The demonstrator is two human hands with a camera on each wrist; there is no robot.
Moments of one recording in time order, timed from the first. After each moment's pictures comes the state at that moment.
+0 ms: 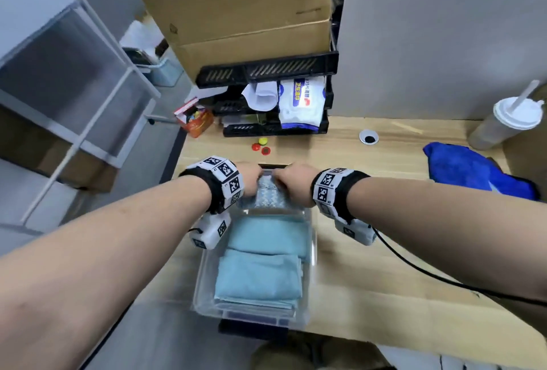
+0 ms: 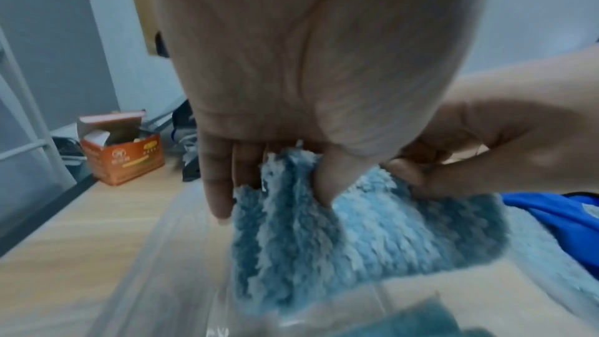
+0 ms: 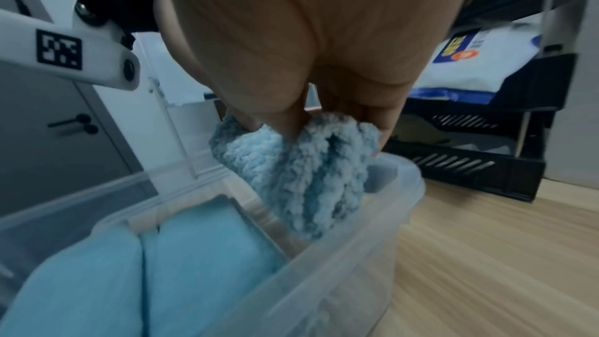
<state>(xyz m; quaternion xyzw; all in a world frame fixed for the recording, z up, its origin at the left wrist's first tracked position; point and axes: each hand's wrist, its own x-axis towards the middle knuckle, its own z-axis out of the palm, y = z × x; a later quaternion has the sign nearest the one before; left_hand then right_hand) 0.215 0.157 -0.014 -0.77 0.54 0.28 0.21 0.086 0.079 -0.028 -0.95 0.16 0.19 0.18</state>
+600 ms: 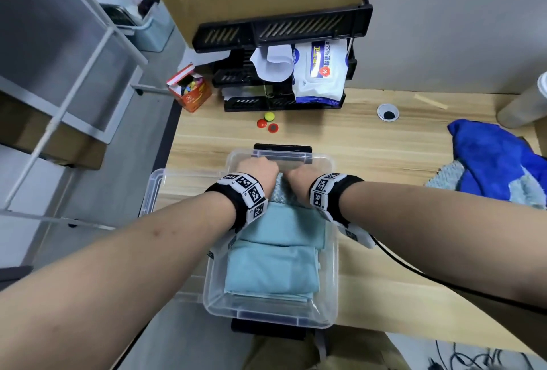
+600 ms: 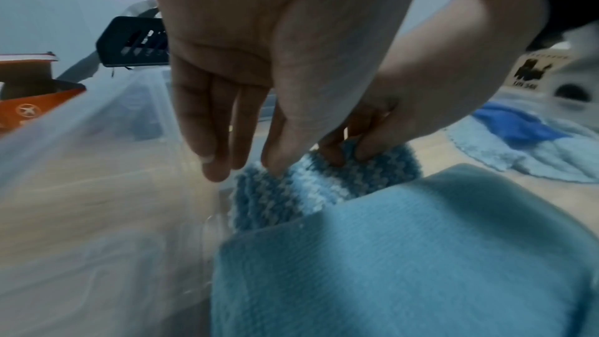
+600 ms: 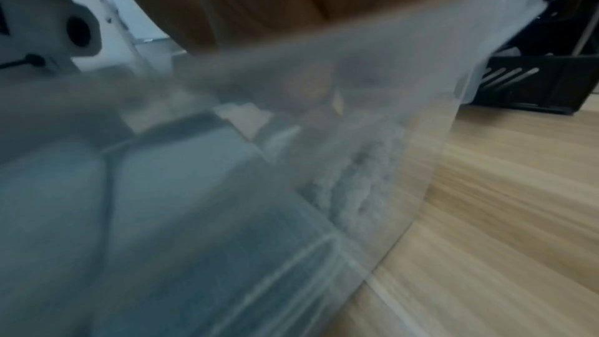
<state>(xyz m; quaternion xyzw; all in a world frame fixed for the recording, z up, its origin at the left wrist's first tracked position) 0.215 0.167 -0.086 -0.75 0.57 0.18 0.27 0.123 0.098 -0.108 -0.92 0.21 0.32 0.08</state>
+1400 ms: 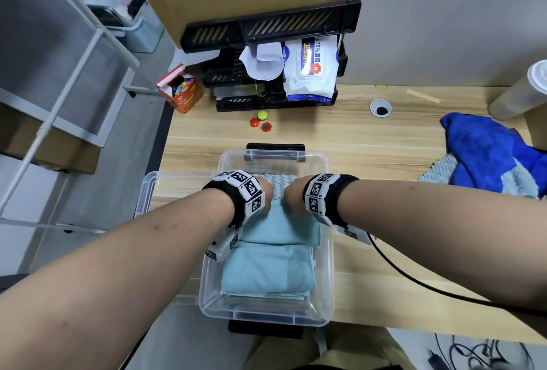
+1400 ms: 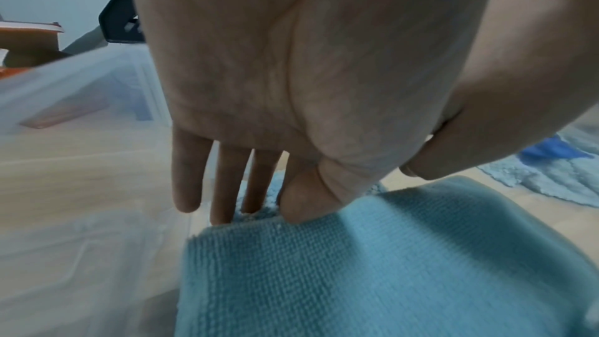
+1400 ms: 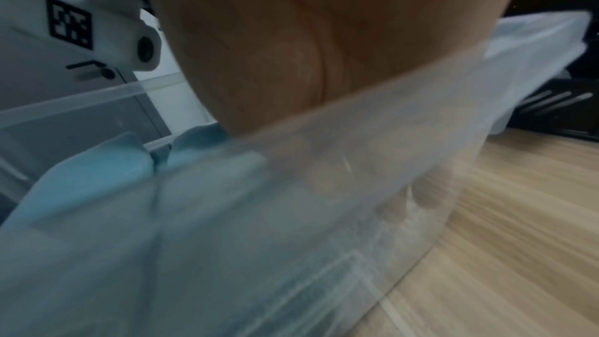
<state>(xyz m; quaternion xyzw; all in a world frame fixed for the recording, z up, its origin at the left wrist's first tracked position) 0.210 0.162 -0.121 -0.67 0.56 0.33 0.36 0.115 0.103 -0.116 -0.88 0.07 0.47 0.00</state>
